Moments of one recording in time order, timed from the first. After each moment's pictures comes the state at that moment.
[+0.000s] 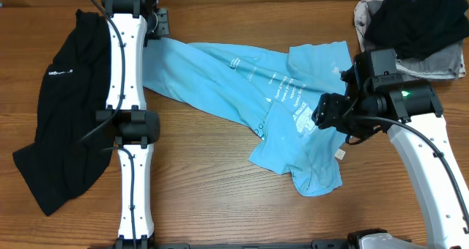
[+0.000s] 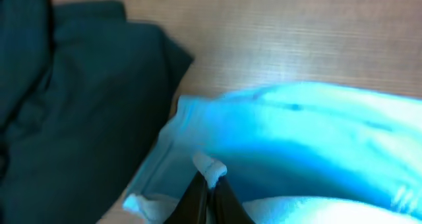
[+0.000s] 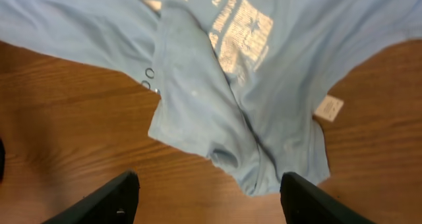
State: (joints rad) left arm -0.04 2.75 3.12 -1.57 -0.06 -0.15; right arm 0.15 1.40 1.36 -1.27 -0.21 0.40
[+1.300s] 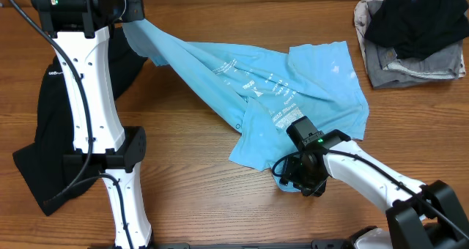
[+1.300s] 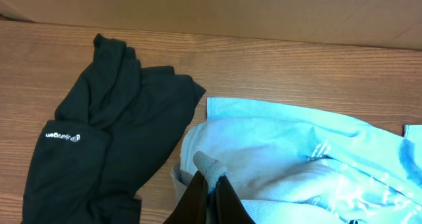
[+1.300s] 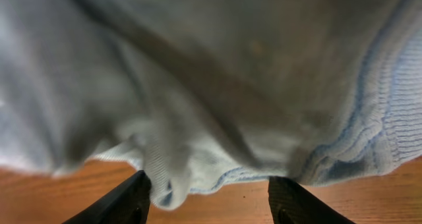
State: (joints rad) left arm -0.04 2.31 3.13 -1.69 -0.07 -0.13; right arm 0.49 1.54 0.74 -0.83 -0.24 0.81
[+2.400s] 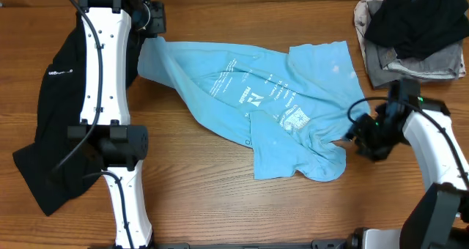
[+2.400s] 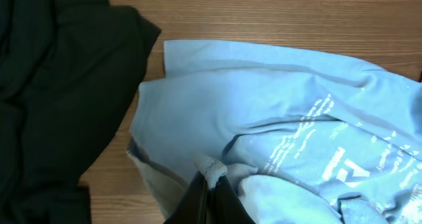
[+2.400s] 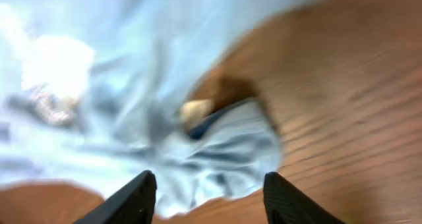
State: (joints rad) left arm -0.05 2.33 2.71 -1.53 0.06 -0.13; right arm -0.16 1.55 1.07 -1.07 -0.28 0.44
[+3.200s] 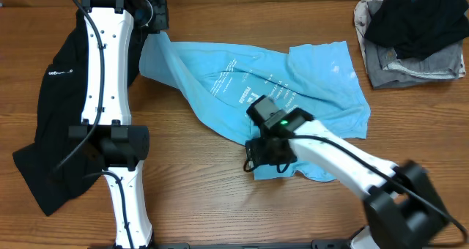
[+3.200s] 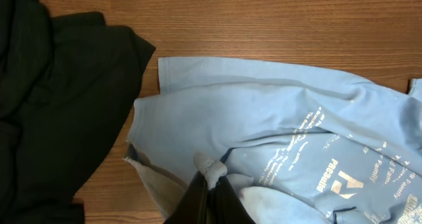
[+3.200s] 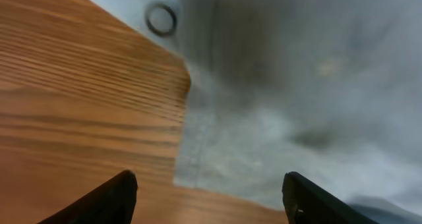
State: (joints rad) left arm -0.06 2.33 2.71 -1.49 0.07 -0.13; right arm 0.68 1.73 1.09 -0.86 -0.13 0.48
